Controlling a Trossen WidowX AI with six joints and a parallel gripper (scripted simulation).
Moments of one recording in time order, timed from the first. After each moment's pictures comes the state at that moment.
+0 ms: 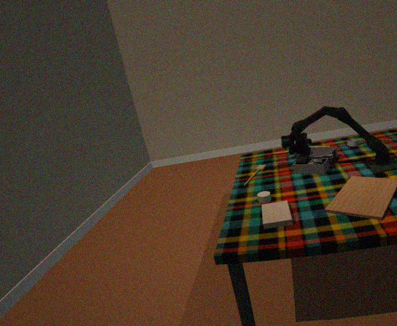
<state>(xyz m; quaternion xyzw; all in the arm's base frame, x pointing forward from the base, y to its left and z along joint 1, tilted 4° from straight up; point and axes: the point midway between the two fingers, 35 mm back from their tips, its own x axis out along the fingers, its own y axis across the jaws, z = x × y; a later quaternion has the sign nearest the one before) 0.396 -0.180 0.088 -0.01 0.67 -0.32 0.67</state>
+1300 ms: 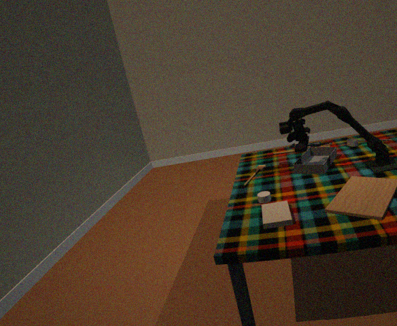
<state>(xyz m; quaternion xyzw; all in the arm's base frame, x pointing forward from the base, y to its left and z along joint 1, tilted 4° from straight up) 0.388 -0.179 0.160 0.01 0.68 -0.29 0.67</state>
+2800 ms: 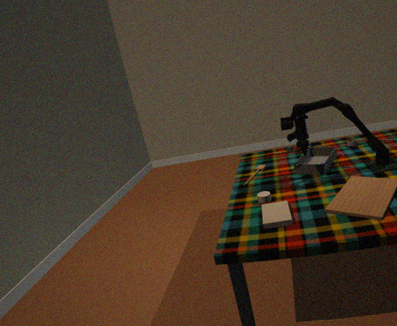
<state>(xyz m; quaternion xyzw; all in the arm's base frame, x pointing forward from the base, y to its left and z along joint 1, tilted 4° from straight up) 0.407 -0.061 0.181 0.08 0.67 -0.06 0.74</state>
